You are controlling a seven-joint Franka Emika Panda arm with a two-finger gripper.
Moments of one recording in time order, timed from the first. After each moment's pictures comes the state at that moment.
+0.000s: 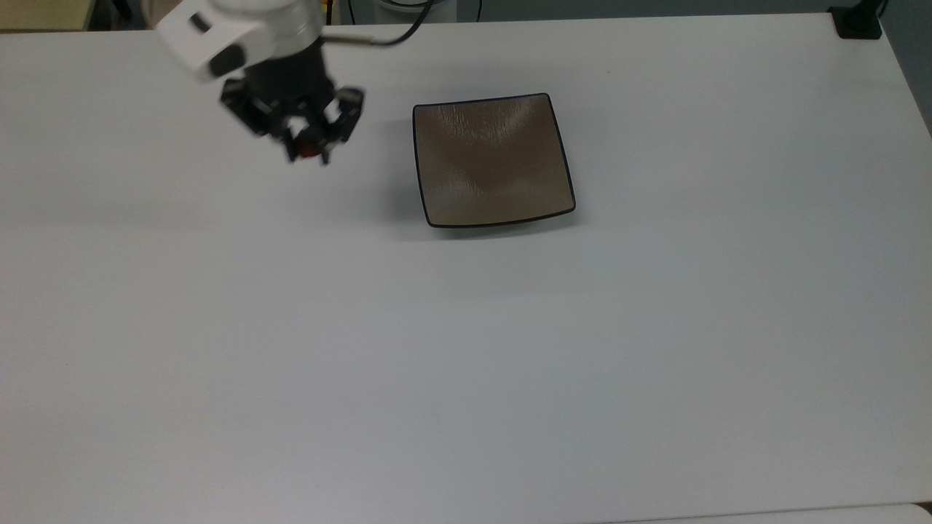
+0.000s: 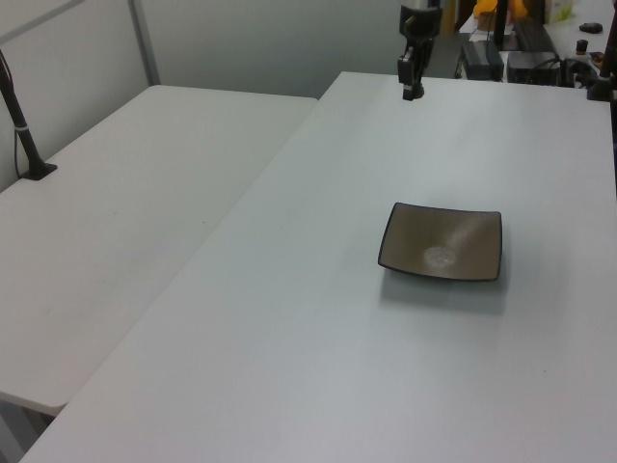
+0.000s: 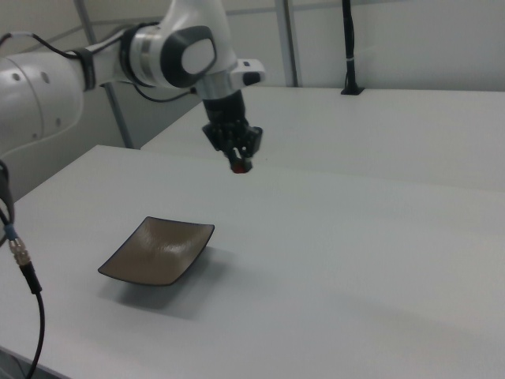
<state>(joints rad) 0.03 0.29 -0.05 -1.41 -0.01 1.79 -0.03</state>
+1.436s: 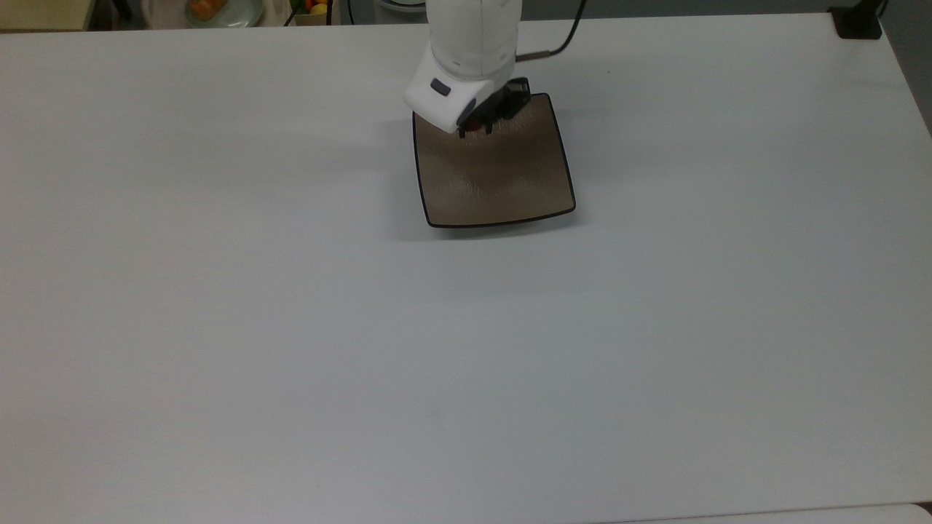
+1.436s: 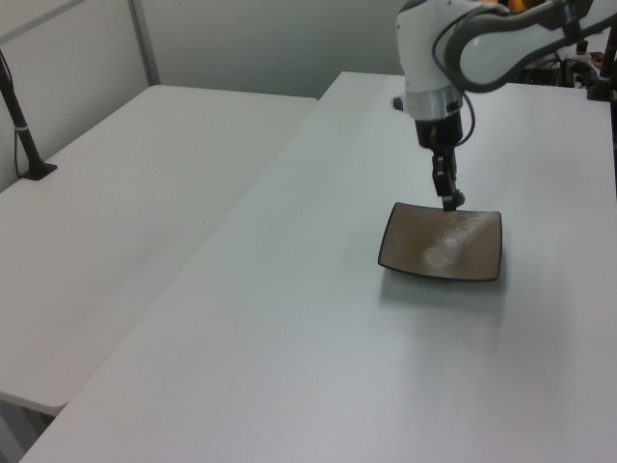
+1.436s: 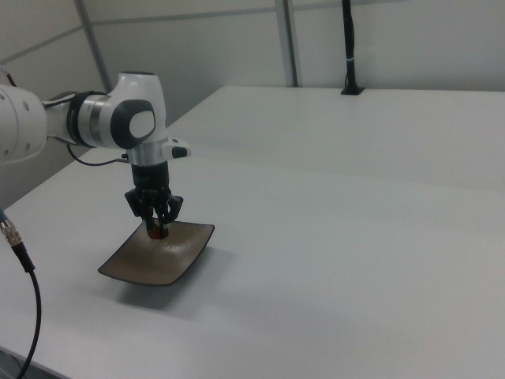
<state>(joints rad) 0.24 0.22 0.02 -1.80 0.06 1.82 0.02</state>
